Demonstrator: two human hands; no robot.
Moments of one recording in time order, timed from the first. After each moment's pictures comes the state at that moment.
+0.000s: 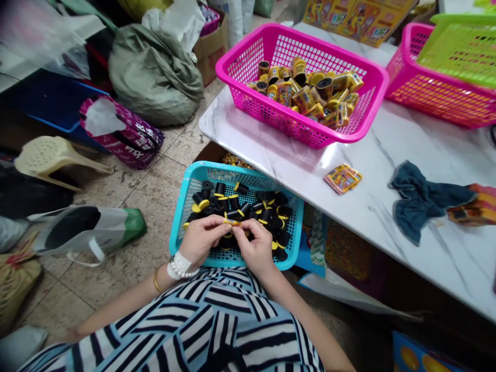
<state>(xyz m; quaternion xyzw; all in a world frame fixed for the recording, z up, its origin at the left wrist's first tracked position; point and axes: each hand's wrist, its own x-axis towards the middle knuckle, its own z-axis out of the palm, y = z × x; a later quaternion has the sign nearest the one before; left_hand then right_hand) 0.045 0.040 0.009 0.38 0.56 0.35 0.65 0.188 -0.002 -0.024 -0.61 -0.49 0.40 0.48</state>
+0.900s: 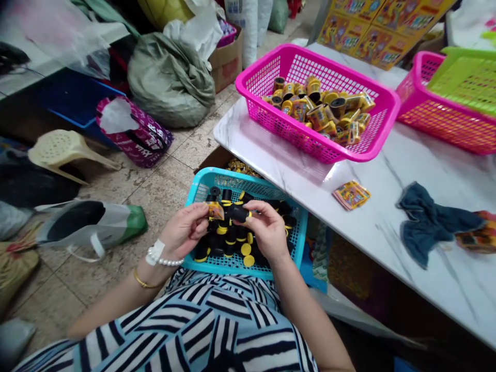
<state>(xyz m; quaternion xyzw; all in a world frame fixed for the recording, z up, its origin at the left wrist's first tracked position) 0.004 0.076 0.029 0.18 0.50 0.42 0.74 0.202 0.051 -0.002 -0.44 -0.37 0.58 0.58</state>
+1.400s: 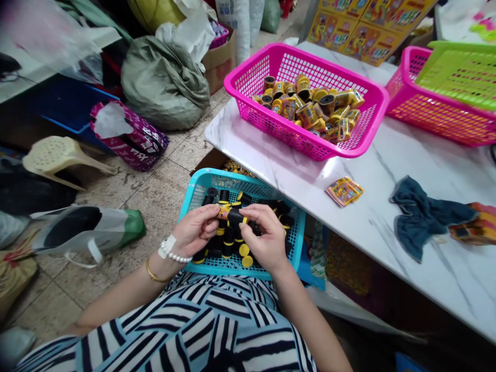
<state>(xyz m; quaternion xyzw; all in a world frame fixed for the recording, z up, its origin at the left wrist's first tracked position) 0.032 0.085 0.022 0.17 0.43 0.37 0.80 0.211 0.038 0.011 -0.51 -0.57 0.34 0.55</state>
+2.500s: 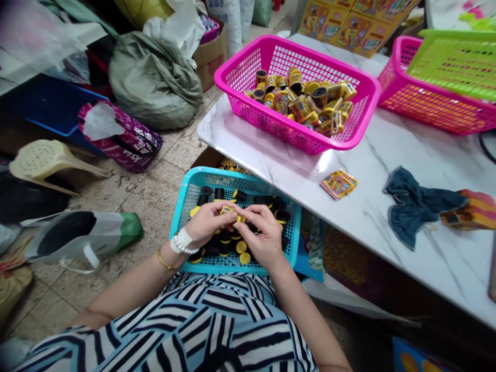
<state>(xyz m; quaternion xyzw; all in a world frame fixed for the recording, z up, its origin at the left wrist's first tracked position) 0.052 0.091 0.013 0.42 0.41 0.29 0.76 0.216 0.032 -0.003 -0.53 -0.59 0.31 0.52</state>
